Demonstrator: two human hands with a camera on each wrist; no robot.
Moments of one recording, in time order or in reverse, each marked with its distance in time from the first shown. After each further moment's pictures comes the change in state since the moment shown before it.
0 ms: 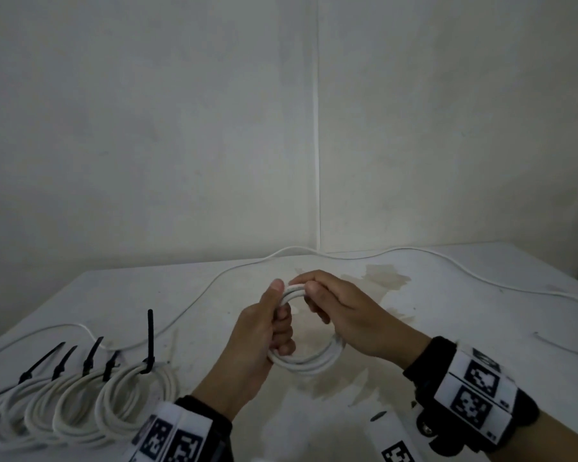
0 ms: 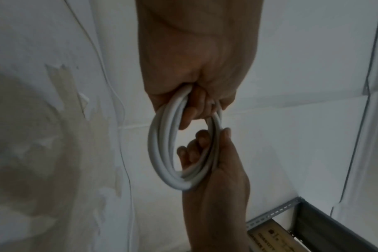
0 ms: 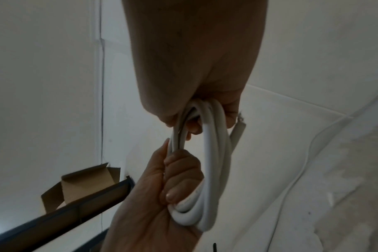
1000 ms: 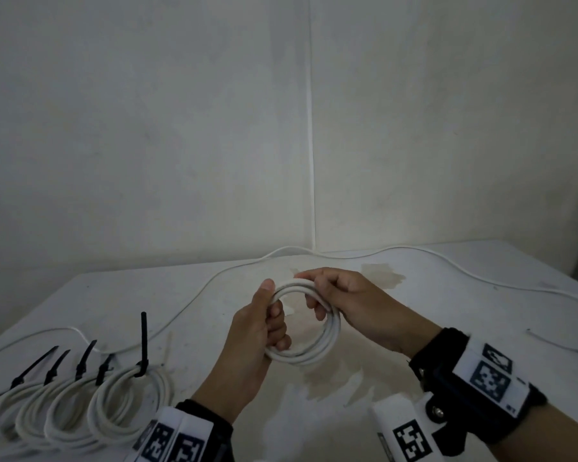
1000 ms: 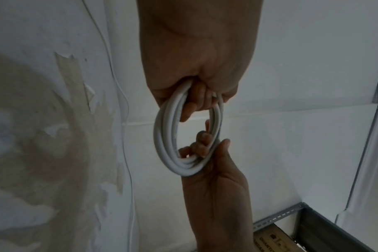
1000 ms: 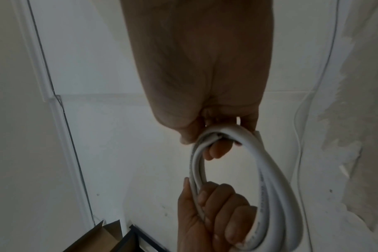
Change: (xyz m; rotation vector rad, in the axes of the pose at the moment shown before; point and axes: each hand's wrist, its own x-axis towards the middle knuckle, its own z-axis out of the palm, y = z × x) left_hand 0.002 -0.004 0.005 -0.063 0.063 0.027; right_hand -0.001 0.004 -0.016 0.271 -0.006 0.166
